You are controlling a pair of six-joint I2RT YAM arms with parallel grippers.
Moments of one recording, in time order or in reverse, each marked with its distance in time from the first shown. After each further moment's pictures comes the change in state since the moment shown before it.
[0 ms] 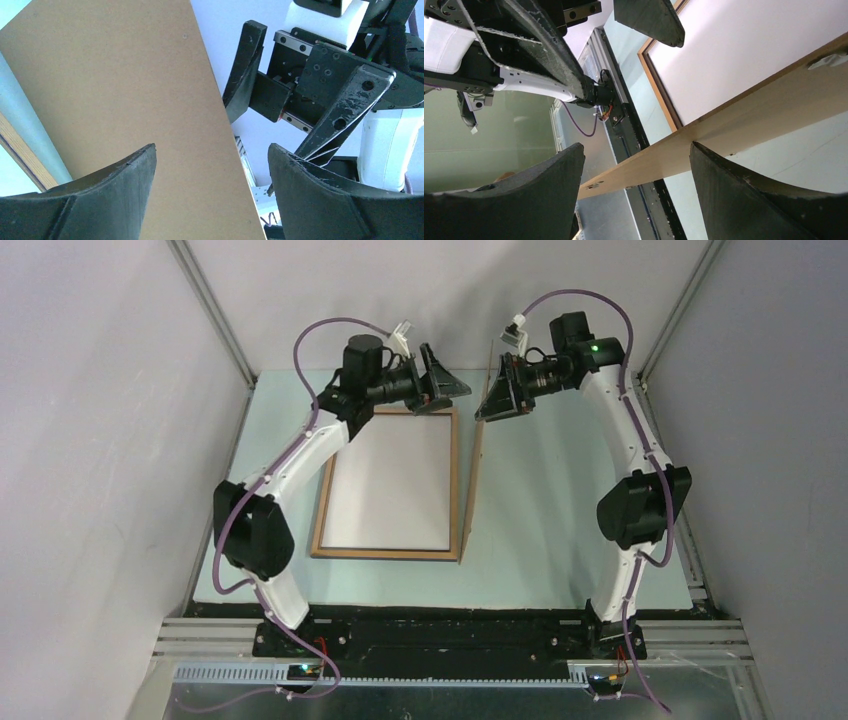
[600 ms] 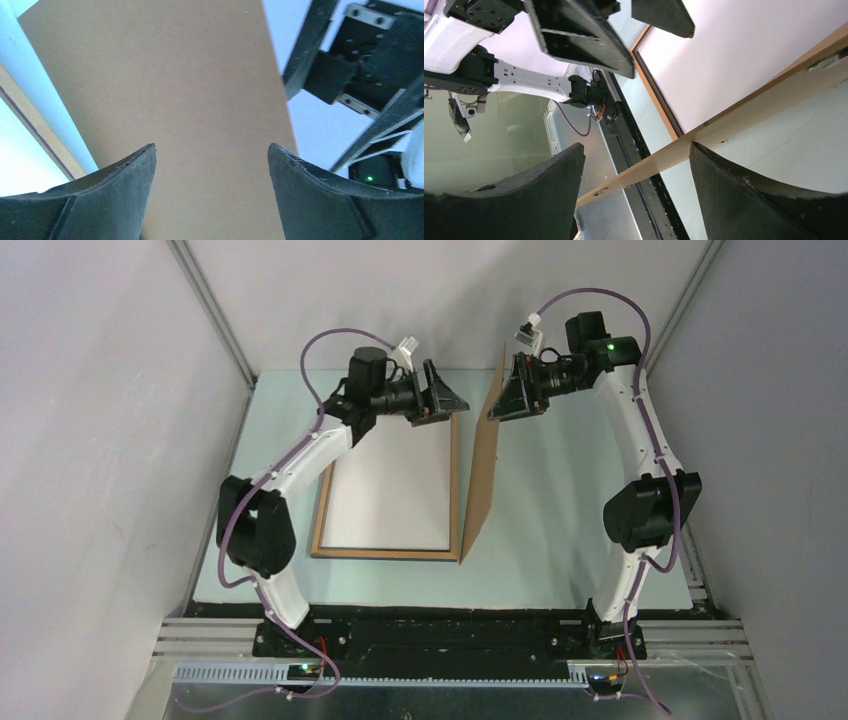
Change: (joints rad) left arm 0.000 0.039 -0.075 0.012 0.010 0.087; right arm -0.051 -0.034 -0.010 -0.060 0.031 -0.039
